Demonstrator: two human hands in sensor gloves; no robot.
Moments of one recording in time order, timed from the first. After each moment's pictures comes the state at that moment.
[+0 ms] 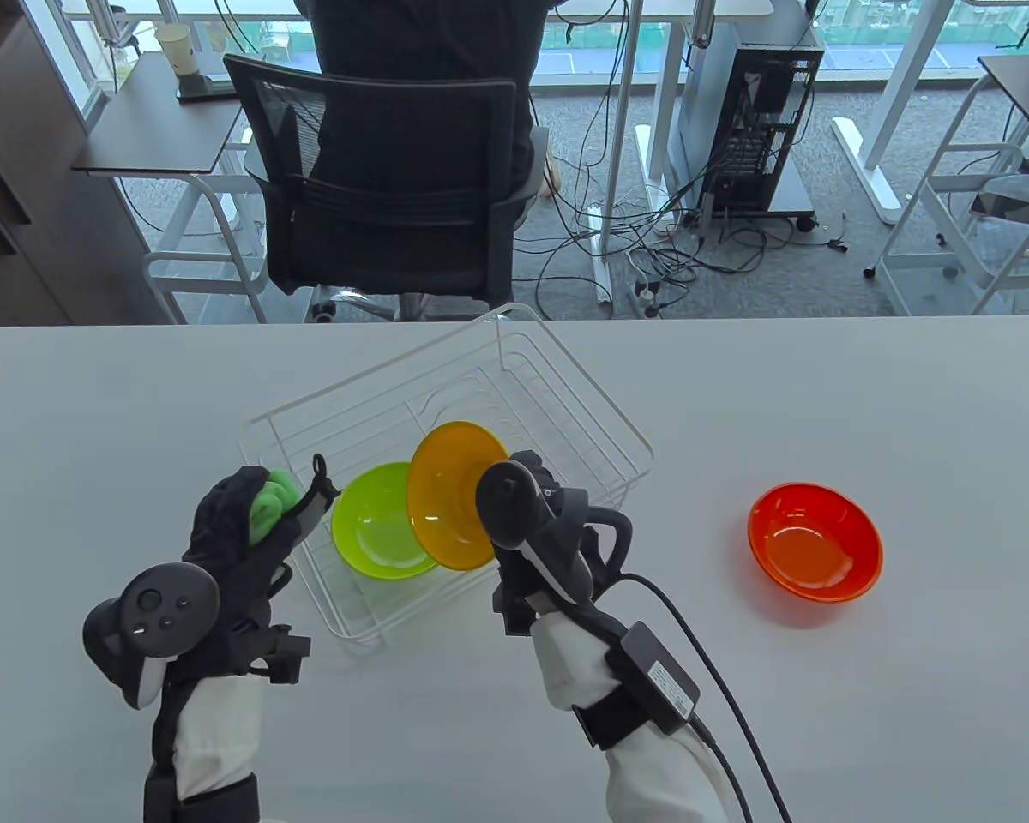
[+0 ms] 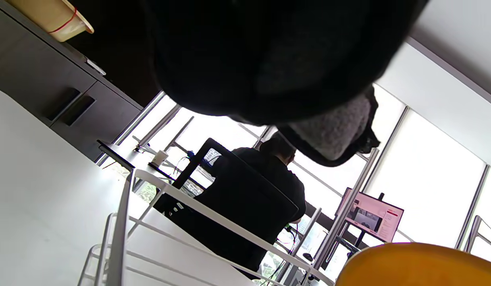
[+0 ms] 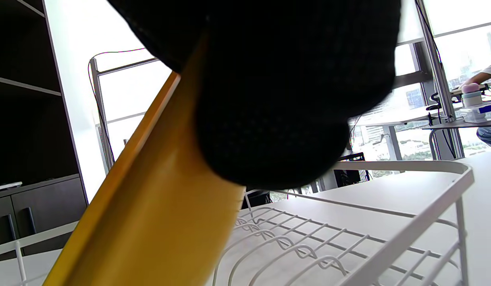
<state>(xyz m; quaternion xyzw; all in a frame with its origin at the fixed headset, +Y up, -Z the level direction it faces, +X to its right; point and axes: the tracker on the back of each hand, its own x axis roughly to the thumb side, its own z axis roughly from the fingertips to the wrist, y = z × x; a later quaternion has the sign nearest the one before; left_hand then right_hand) -0.308 -0.630 -0.262 0.24 0.02 0.32 0.91 -0.013 -0.603 -0.334 -0.01 -0.14 0.98 0.16</state>
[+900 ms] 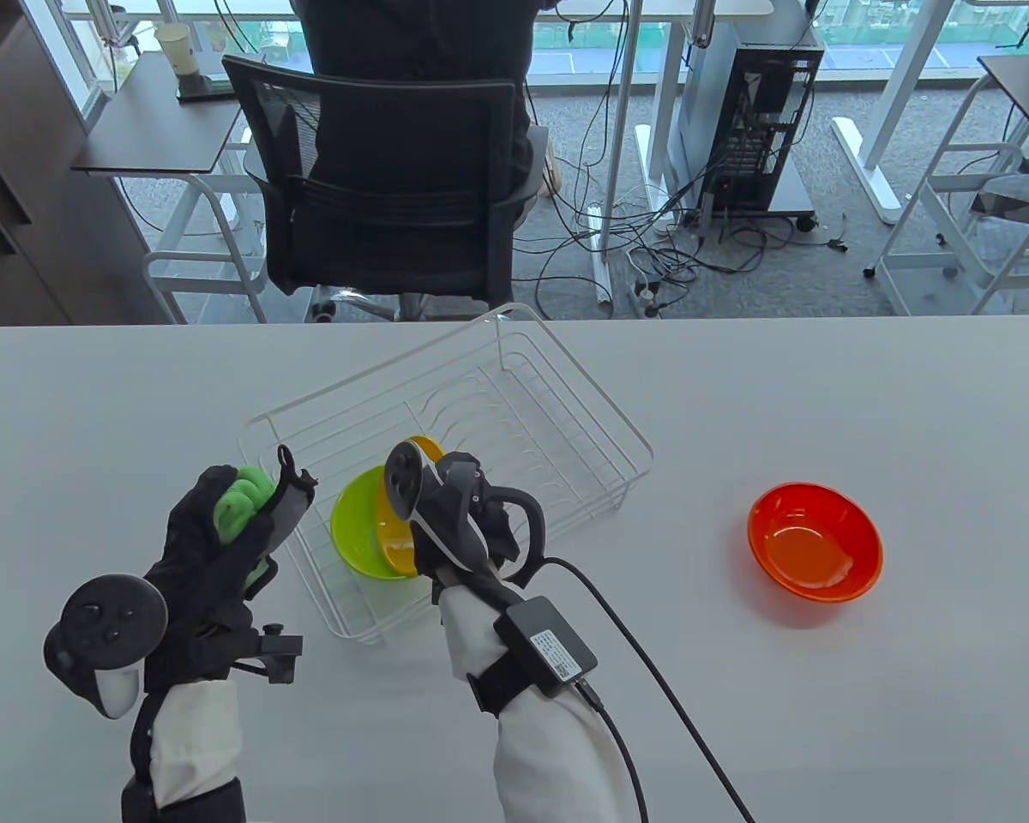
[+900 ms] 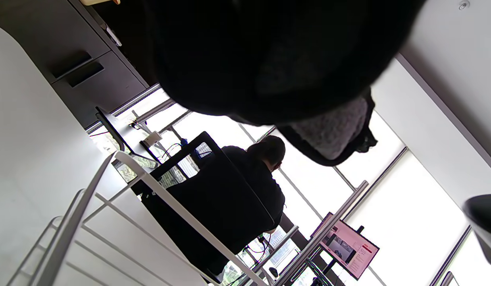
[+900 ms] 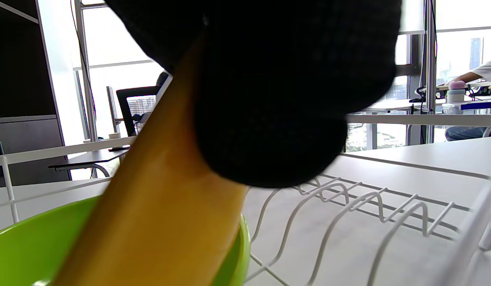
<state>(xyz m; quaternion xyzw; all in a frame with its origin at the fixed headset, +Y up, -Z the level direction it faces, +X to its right) -0.320 -0.631 -0.259 0.24 0.01 0.43 0.87 -0.078 -0.635 -0.366 -0.04 -0.07 0.99 0.10</state>
